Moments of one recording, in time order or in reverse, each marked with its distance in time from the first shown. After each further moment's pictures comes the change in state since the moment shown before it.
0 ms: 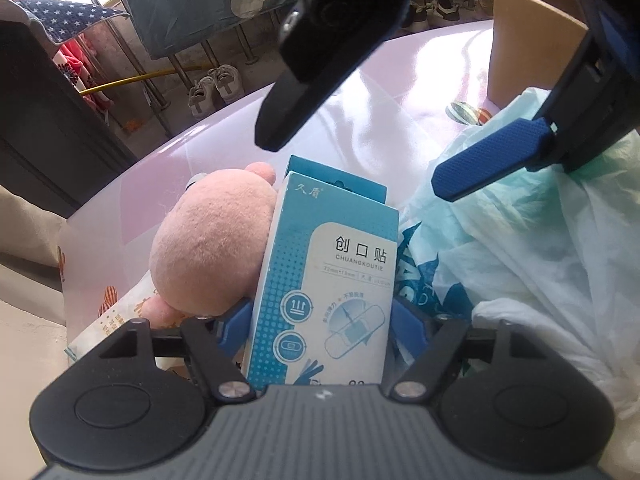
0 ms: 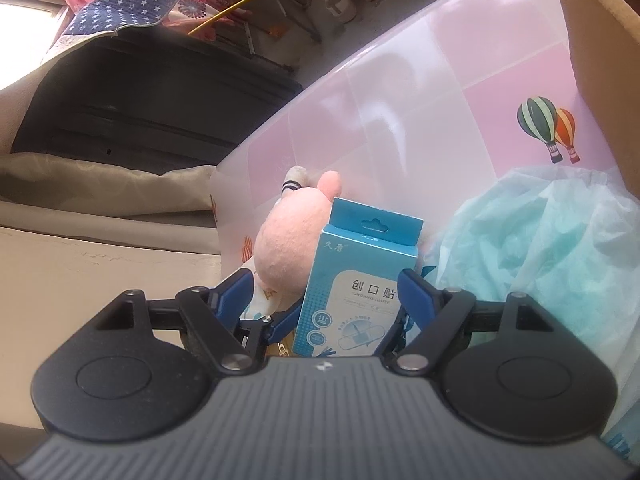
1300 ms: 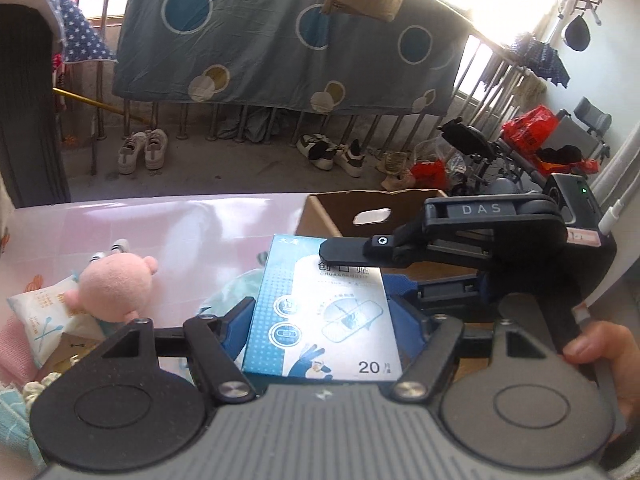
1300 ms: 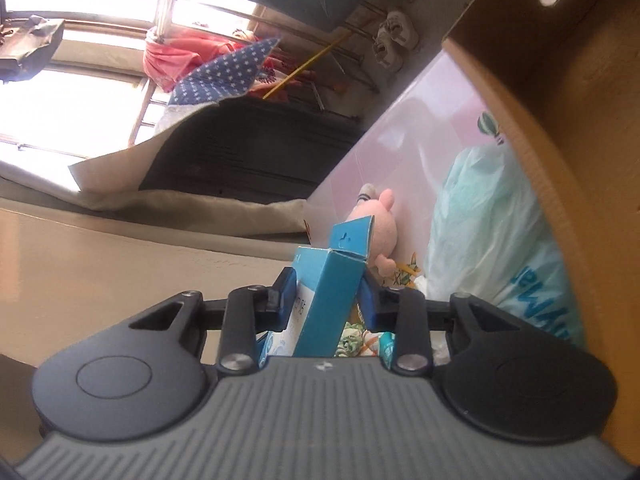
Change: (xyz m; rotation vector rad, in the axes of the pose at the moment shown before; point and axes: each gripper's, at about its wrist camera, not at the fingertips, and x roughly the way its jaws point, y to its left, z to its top) left arm -0.201 -0.036 -0.007 -0.303 -0.334 -0.427; right arm -0.187 -0.050 -0.076 0.078 -0.172 0.285
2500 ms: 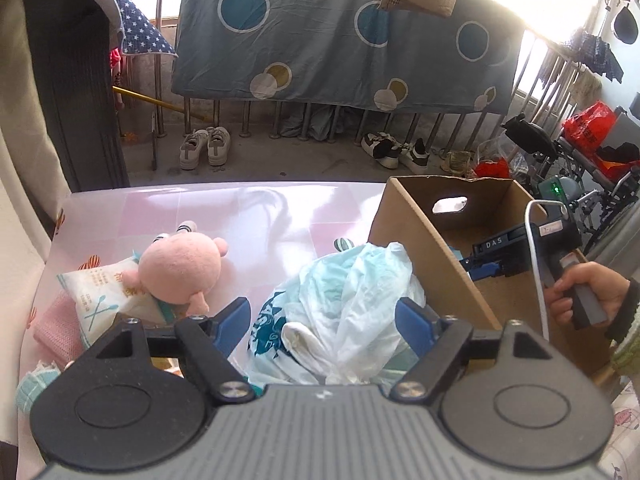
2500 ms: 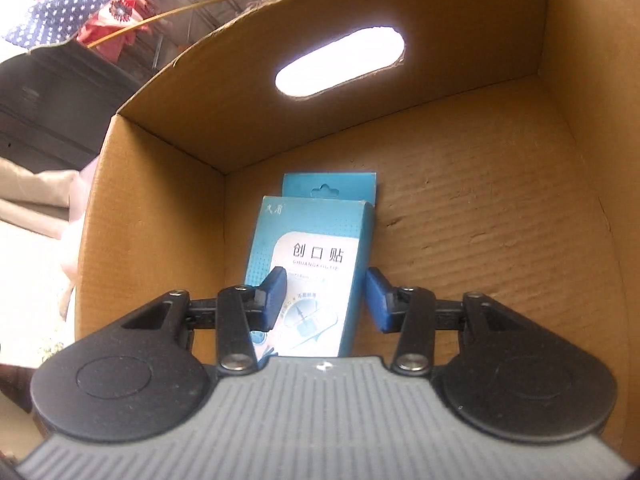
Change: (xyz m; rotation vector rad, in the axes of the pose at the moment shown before) left arm 0.007 0.035 -0.028 -0.034 -0.012 0.213; right arm 0.039 -0.147 0.138 -0.285 0.120 -0.581
